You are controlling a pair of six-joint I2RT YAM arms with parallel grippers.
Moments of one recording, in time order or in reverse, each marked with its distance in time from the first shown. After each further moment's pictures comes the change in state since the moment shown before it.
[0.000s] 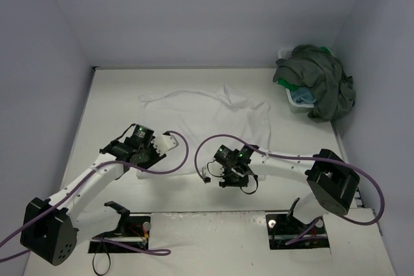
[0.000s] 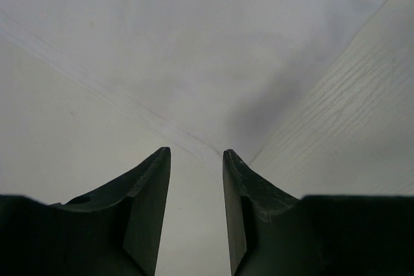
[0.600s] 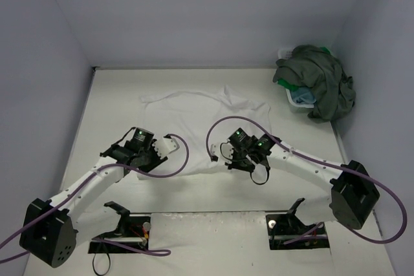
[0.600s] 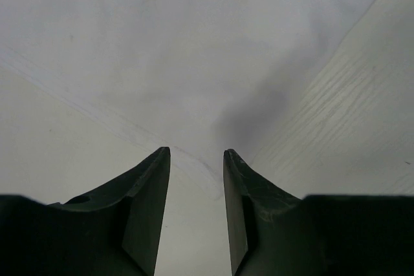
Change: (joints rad) left arm 0.000 -0.014 -0.066 0.068 0.039 -0.002; right arm -0.146 -0.164 0.032 0.000 0.024 -0.003
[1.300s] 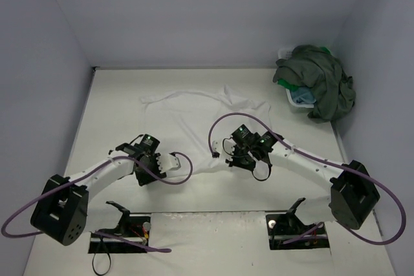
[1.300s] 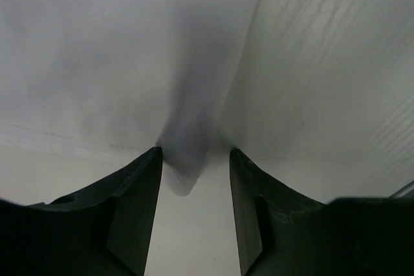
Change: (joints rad) left arm 0.000 0.137 -0.060 -0.082 0.057 0.200; right arm -0.071 -0.002 0.014 0.000 -0.085 -0.004
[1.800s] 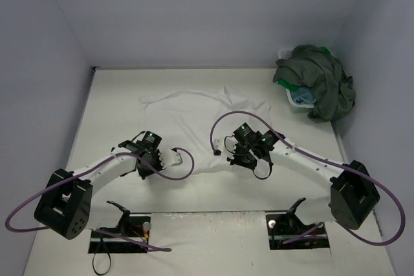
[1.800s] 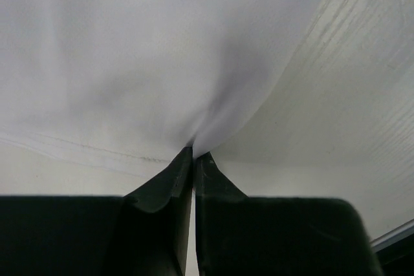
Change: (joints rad) left arm -0.001 0.097 0.040 0.061 -0.037 -0.008; right arm -0.022 0.000 0.001 0.000 -0.007 -0.001
